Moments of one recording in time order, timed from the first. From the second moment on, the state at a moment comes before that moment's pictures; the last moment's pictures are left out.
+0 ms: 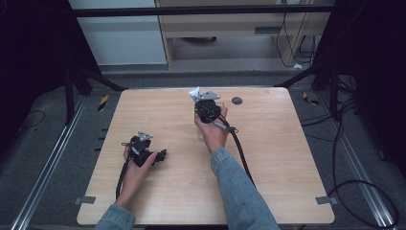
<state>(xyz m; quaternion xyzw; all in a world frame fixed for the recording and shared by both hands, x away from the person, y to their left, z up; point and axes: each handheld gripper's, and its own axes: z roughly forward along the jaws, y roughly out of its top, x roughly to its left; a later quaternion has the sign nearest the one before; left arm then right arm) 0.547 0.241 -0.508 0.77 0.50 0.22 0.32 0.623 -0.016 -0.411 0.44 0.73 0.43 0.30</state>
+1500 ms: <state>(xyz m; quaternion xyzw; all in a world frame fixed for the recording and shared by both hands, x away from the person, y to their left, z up) 0.547 0.241 -0.508 0.77 0.50 0.22 0.32 0.617 -0.025 -0.408 0.44 0.73 0.44 0.28</state>
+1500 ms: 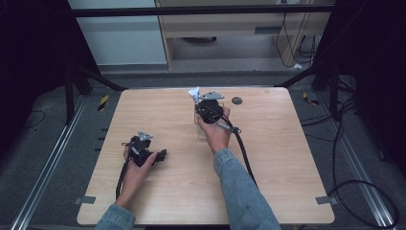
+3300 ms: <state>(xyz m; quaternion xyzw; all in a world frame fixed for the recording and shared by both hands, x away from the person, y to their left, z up) 0.549 0.240 -0.508 0.77 0.50 0.22 0.32 0.573 -0.114 -0.360 0.44 0.72 0.47 0.25</state>
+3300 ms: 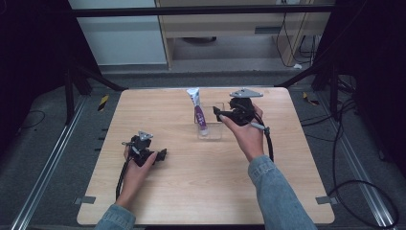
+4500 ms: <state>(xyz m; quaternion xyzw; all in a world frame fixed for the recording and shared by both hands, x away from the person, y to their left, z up) 0.549 0.240 -0.508 0.77 0.50 0.22 0.32 0.543 -0.195 -0.383 0.46 0.73 0.41 0.28</state>
